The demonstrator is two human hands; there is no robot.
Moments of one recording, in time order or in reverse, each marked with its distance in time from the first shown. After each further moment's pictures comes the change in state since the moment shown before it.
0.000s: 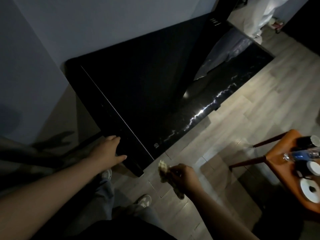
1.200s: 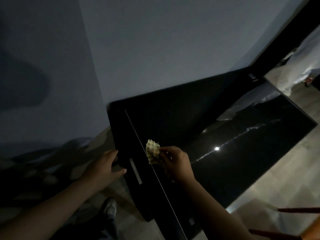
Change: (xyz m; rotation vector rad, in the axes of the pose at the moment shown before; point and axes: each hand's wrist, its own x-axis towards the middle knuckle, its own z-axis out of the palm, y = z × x) left_hand 0.050 -0.127 -0.128 -0.424 0.191 -0.119; right_hand 0.209 -0.242 -0.064 0.162 0.121 -0.344
